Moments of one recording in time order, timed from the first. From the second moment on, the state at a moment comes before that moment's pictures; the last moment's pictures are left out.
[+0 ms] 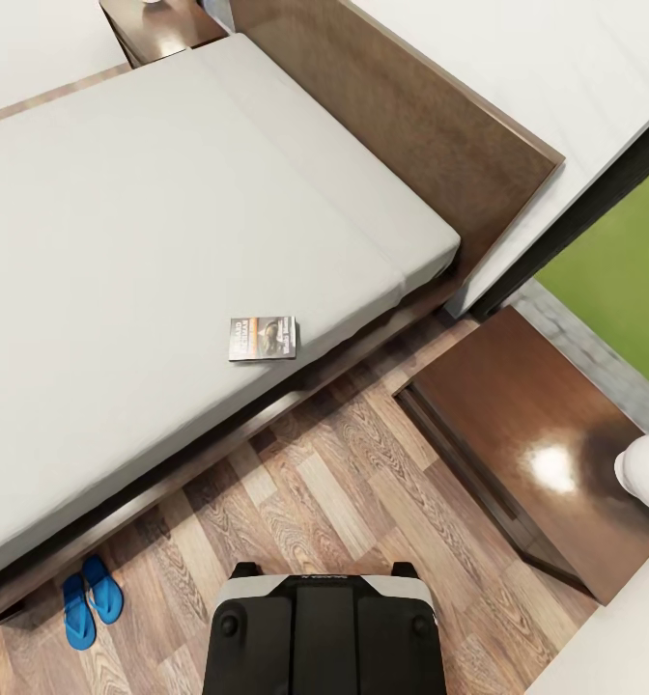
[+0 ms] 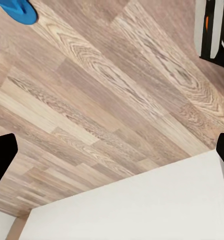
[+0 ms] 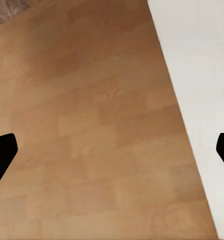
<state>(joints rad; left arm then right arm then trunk) -0.28 0.21 -0.43 -0.18 0.32 -0.05 0.15 -0.17 -0.13 0.71 -0.04 -0.65 0.06 -0.13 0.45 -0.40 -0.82</state>
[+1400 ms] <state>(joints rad) -0.28 0.20 -0.43 -0.19 0.32 -0.06 0.15 -0.38 -0.14 0.72 -0.53 -0.64 0.07 -0.37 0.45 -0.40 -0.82</state>
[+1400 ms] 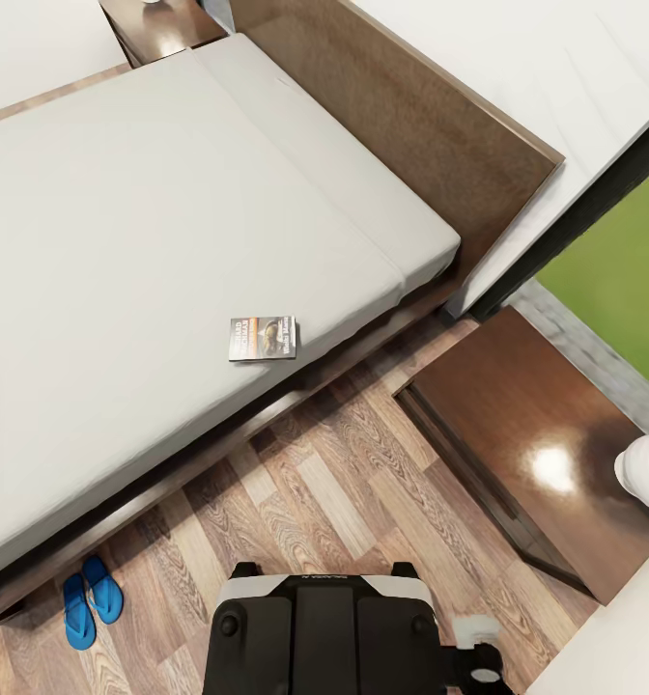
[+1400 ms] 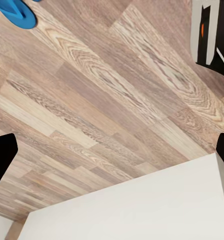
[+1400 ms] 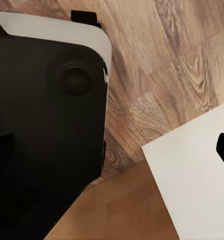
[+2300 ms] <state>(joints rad) -0.28 0.20 -0.42 -0.19 0.32 -0.06 0.16 -0.47 -0.13 0.71 -0.97 -0.56 0.27 0.05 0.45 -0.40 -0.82</state>
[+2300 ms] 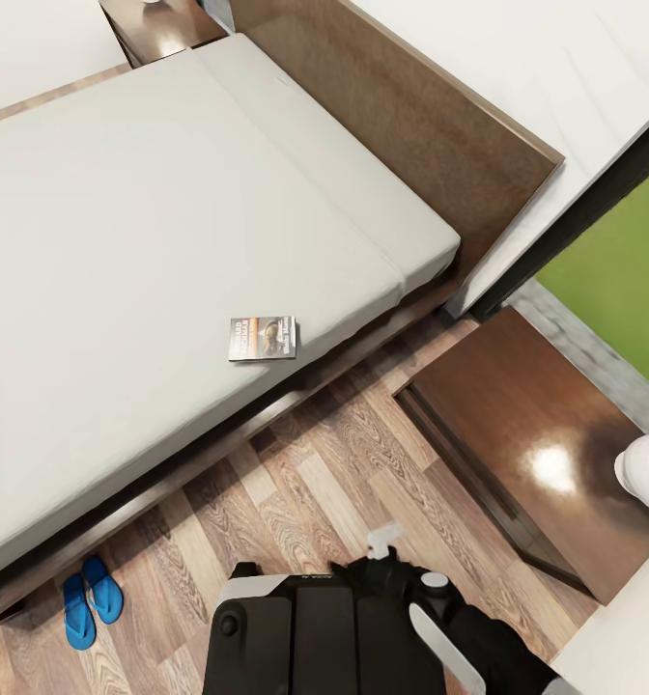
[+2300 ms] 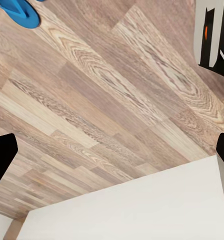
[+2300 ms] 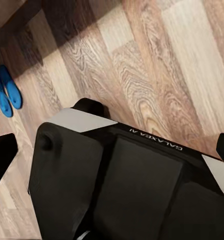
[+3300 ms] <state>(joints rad) -0.28 0.21 -0.40 -0.19 0.33 -0.05 0.16 -0.49 -0.12 0.60 -1.04 -0.48 0.33 0.12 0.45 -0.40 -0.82</state>
